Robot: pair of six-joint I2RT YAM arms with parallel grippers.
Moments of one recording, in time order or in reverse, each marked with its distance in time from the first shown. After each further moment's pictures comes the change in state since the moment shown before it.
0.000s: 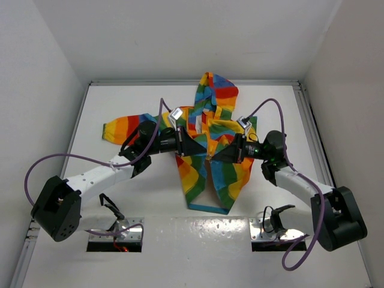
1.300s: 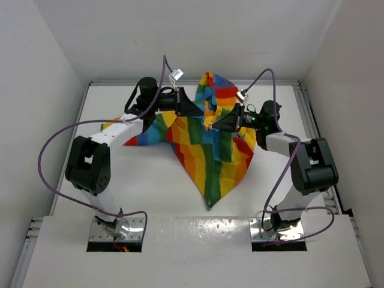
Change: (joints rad) left arm 0.259 0.465 0.546 -0.056 0.390 0.091; right arm -0.140 0.510 0.413 0.127 -0.102 0.170
